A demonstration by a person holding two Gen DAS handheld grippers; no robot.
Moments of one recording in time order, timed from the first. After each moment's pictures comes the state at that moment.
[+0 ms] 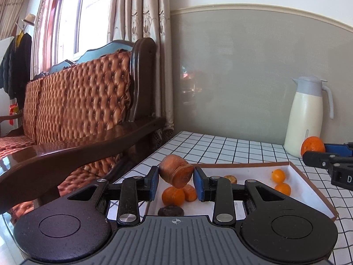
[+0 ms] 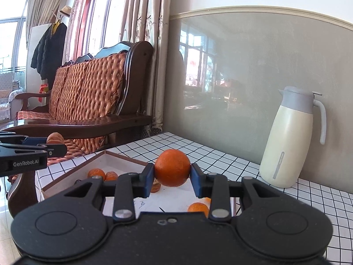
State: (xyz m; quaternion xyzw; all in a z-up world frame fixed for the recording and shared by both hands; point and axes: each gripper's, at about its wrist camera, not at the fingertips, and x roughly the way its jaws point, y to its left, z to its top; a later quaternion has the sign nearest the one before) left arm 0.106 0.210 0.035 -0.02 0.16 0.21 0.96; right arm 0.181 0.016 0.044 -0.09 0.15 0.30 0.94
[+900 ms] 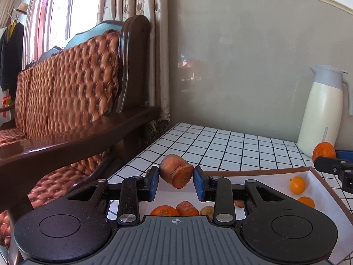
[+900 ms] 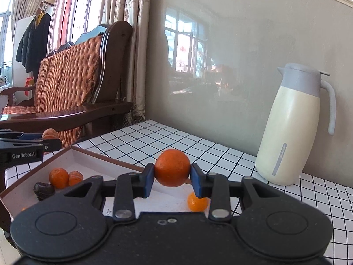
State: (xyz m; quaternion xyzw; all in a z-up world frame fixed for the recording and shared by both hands) left arm 0.196 0.242 0.014 -0.03 0.20 0.21 0.96; right arm 0.257 0.027 0.020 -0.09 0.19 0.28 0.94
